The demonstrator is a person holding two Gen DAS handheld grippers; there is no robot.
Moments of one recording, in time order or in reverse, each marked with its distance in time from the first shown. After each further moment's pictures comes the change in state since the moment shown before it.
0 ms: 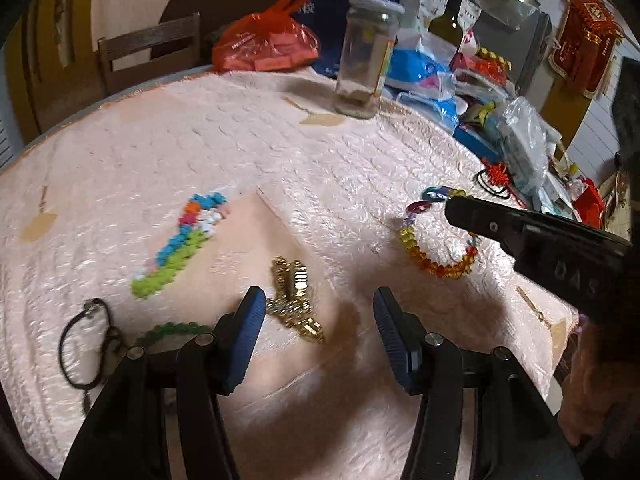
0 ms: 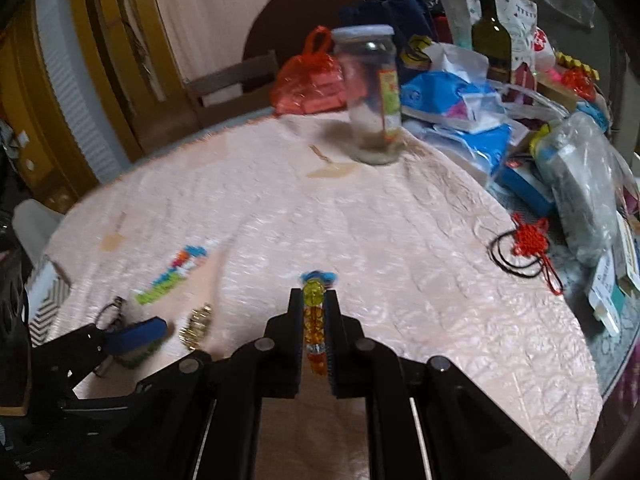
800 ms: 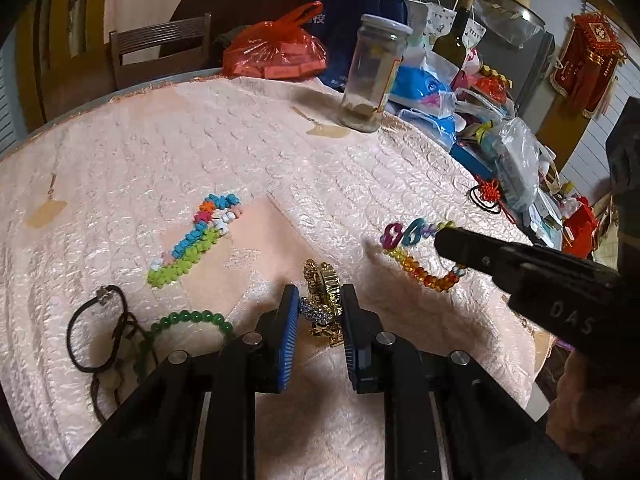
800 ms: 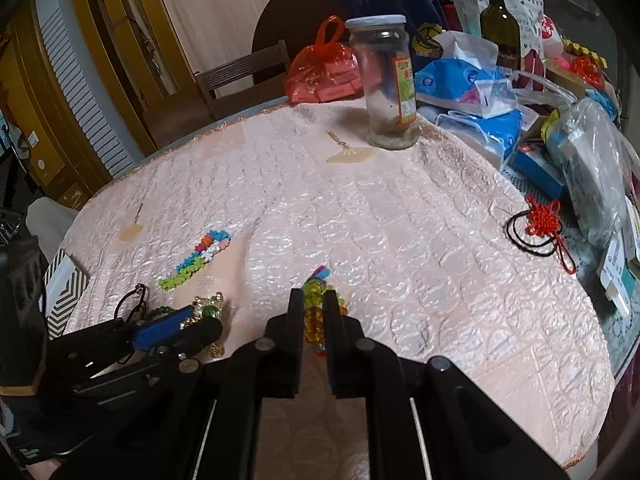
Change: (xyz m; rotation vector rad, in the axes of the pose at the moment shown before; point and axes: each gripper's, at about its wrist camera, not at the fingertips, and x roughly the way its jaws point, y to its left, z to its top) left arm -0.027 0.011 -0.003 -0.054 -0.042 -0.031; right arm -0.010 0.012 -0.008 0.018 0.033 0.075
